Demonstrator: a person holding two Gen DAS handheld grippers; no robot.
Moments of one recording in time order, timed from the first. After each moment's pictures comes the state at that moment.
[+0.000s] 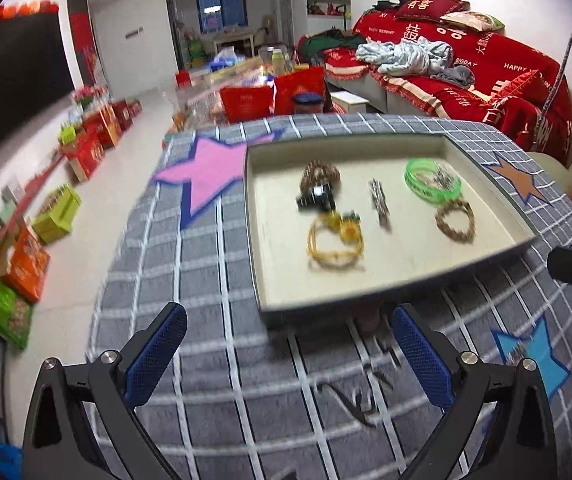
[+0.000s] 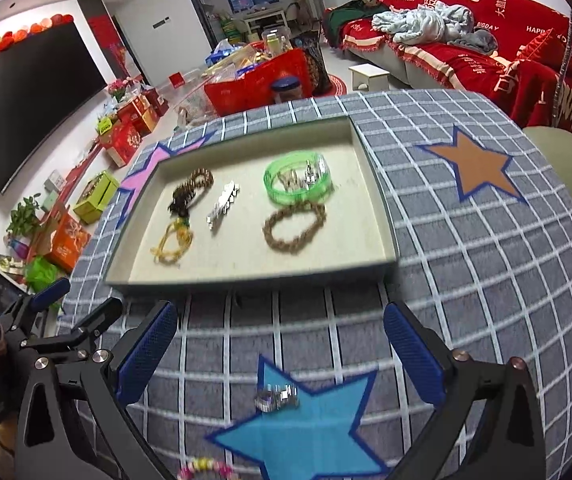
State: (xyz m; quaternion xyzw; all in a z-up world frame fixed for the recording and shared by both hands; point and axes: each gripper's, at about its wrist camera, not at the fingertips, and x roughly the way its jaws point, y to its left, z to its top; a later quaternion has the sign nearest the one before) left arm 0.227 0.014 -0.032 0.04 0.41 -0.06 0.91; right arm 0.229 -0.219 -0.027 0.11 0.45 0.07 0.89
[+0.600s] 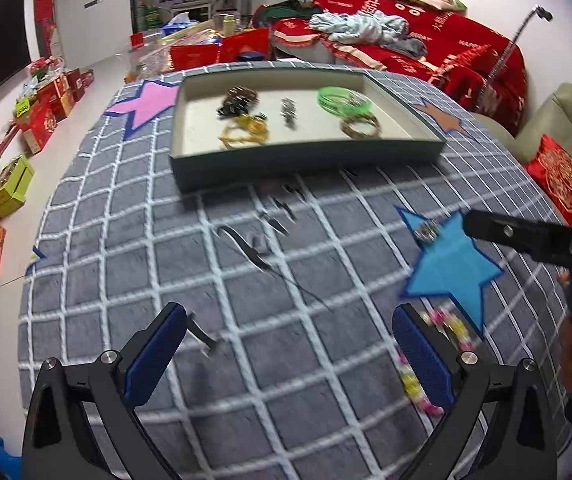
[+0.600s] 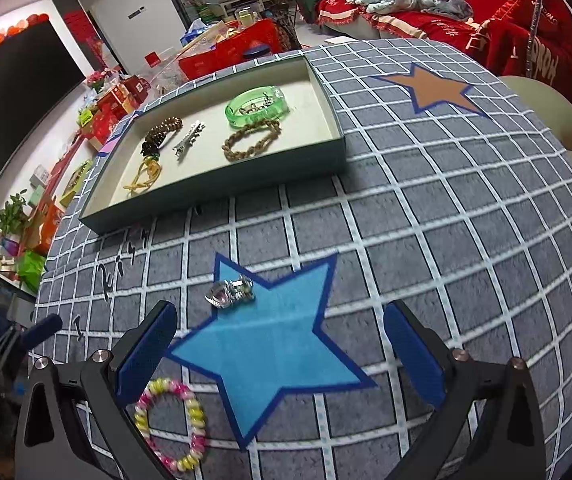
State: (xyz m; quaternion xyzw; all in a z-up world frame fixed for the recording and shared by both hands) left arm 0.139 -0.014 -0.053 0.02 0.47 -0.15 0.87; right arm 0.173 -0.237 -0.064 0.13 0.48 0.04 0.87
